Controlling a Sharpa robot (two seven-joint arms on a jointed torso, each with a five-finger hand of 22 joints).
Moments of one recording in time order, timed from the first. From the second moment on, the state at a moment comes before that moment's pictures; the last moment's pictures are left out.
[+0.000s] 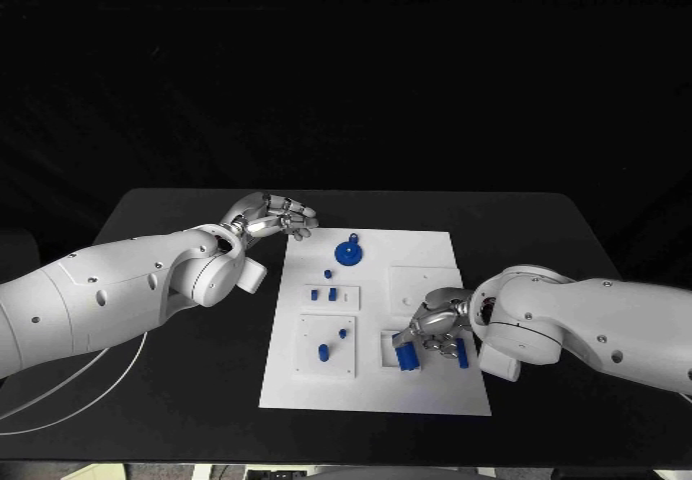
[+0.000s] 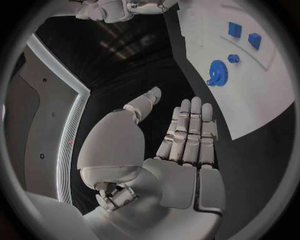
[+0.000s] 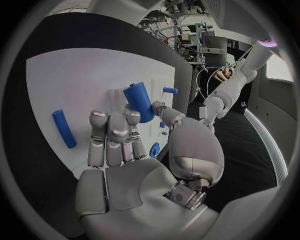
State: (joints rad) left arm 1.27 -0.74 -0.17 1.30 -0.30 -0.26 0.28; left_hand 1.13 -0.20 0.56 -0.17 0.06 0.78 0.20 0.27 0.49 1.13 0.15 0.07 0.11 0.91 0.13 0.45 0.43 0.05 0.67 0.03 0.57 1.23; right arm 1.27 -0.86 -0.23 1.71 -0.74 -0.02 -0.56; right_hand 0.86 -0.14 0.75 -0.07 0.06 0.96 0.07 0.30 0.55 1.19 -0.03 0.96 1.15 1.33 -0.12 1.21 1.08 0.22 1.07 -0.05 1.24 0.97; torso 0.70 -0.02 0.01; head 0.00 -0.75
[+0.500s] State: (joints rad) left arm 1.27 -0.74 -0.17 1.30 -0.30 -0.26 0.28; left_hand 1.13 -0.20 0.56 -0.17 0.06 0.78 0.20 0.27 0.49 1.13 0.15 0.07 0.11 0.91 0.13 0.45 0.43 0.05 0.67 0.03 0.57 1.24; right arm 1.26 -0.85 -0.23 1.70 -0.74 -0.03 -0.56; right_hand 0.83 -0.15 0.75 -0.07 0.06 0.97 0.07 0.30 0.54 1.20 -0.02 0.96 1.15 1.33 -0.12 1.21 1.08 0.22 1.07 -0.04 1.24 0.97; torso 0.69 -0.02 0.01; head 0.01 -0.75
